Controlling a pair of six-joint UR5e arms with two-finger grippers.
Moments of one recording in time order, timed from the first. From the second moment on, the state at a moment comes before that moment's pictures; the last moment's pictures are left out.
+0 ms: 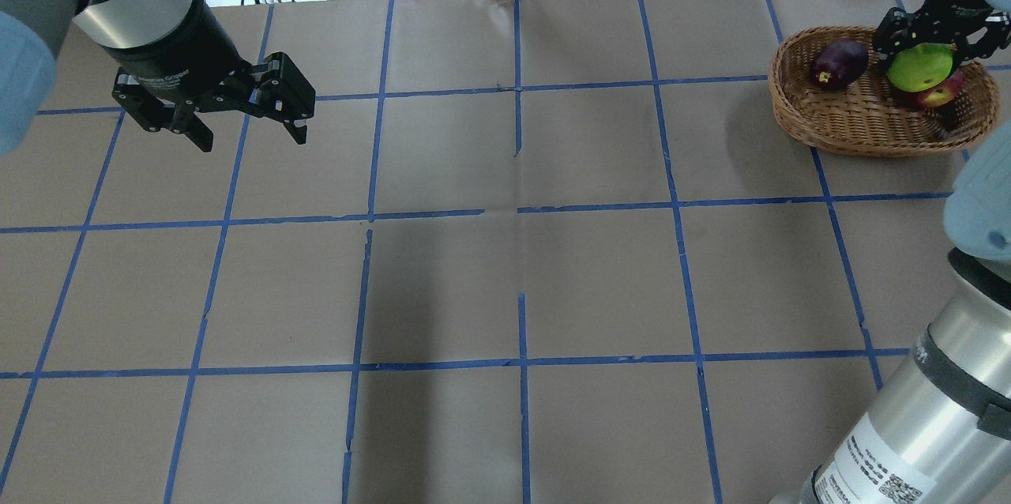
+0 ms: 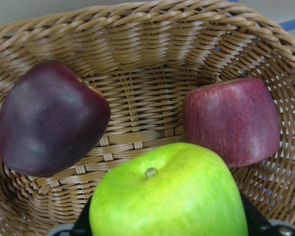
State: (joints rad) left arm -1.57 -1.51 -1.59 -1.59 1.58 -0.05; right arm 1.12 -0.89 1.18 -1.84 -1.68 -0.19
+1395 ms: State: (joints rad) left arm -1.58 -1.51 -1.59 -1.59 1.58 -0.05; right arm 1.28 -1.21 1.17 -1.41 -1.57 -0.06
